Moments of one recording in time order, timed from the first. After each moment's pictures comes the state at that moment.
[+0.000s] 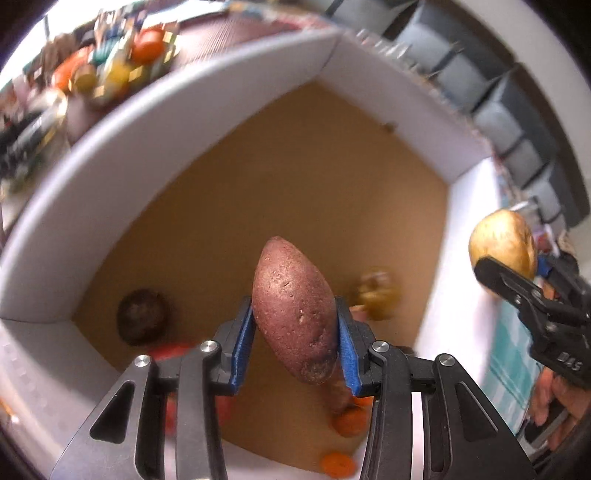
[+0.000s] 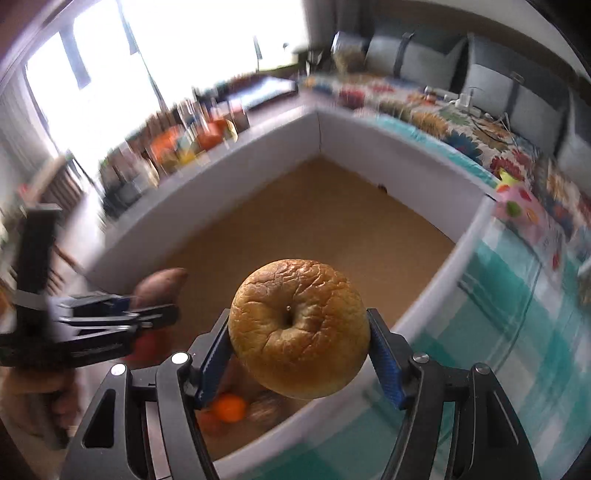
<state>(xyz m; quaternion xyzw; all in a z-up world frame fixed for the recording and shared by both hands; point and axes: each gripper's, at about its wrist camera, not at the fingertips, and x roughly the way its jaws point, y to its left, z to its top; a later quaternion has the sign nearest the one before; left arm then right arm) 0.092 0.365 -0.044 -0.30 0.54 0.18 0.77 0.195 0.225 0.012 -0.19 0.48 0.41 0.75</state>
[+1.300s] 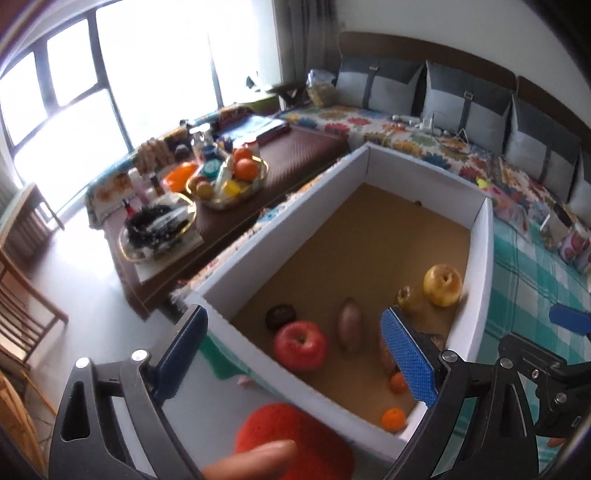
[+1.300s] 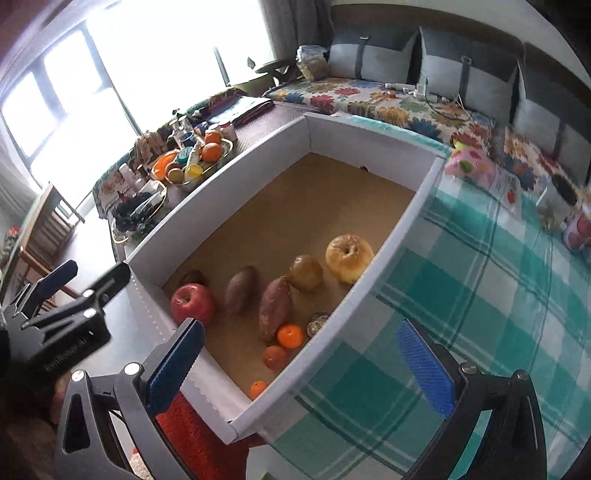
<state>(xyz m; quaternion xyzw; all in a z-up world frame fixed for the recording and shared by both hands) -0.033 0.282 0.097 -0.12 0.40 0.34 0.84 0.086 0.156 0.082 -0.11 0.48 0.37 0.79</state>
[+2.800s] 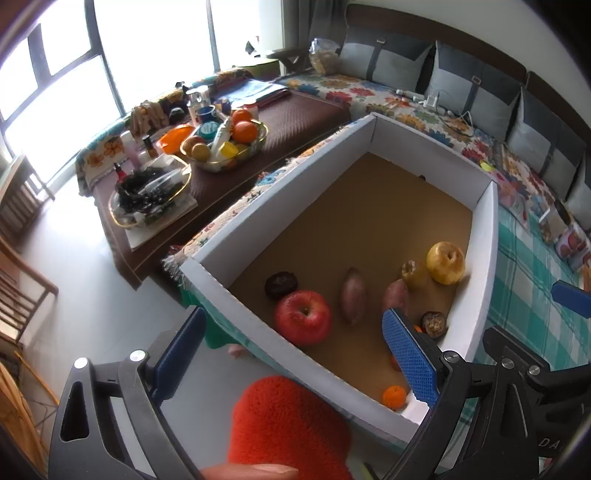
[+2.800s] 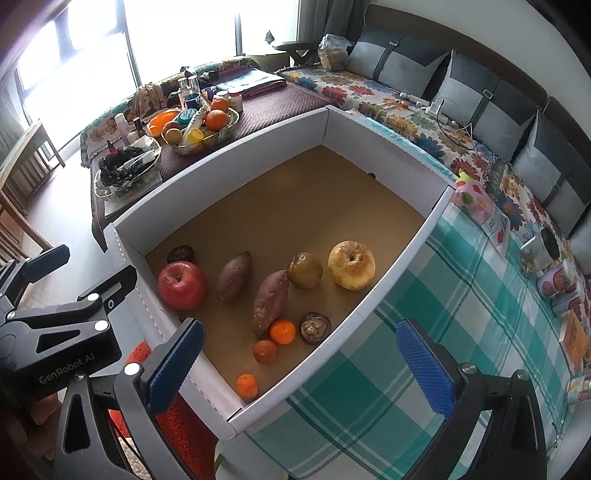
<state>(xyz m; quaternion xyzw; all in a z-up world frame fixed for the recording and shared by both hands) -0.036 0.301 0.081 -0.17 0.45 0.33 0.81 0.063 0.205 0.088 -0.23 0.47 0.34 0.78</state>
